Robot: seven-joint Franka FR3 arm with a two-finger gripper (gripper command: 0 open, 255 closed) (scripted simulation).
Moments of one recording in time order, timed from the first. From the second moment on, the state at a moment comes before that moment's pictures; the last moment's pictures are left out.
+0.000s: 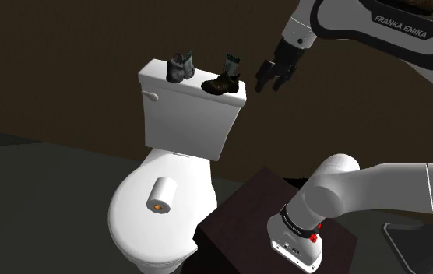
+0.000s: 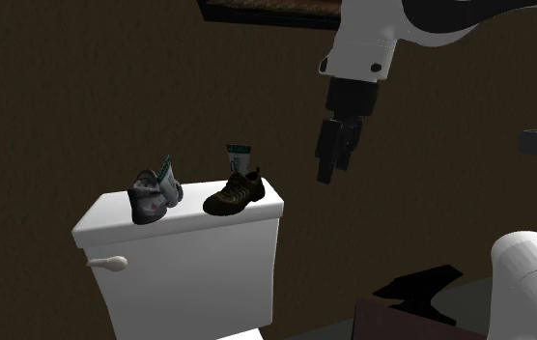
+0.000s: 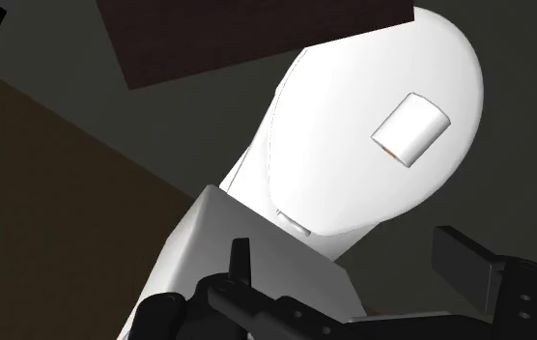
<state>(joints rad) -0.01 -0.81 -0.06 -2.33 -0.03 1.65 0.14</state>
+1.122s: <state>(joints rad) -0.04 -0.22 -0.16 -1.88 -0.05 1.77 0.06</state>
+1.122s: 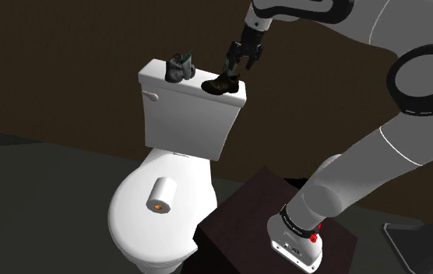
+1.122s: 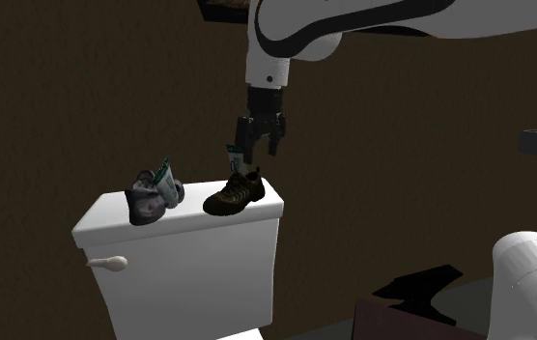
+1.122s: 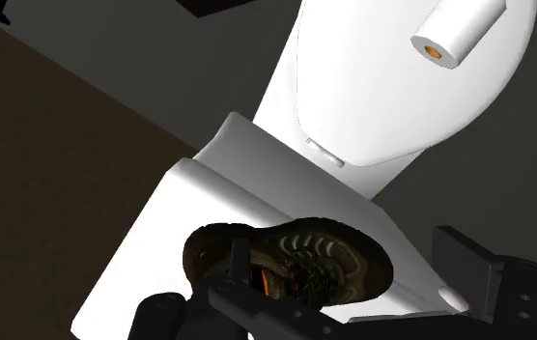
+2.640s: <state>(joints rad) -0.06 0.07 -0.19 -1.67 -0.01 1.85 0.03</state>
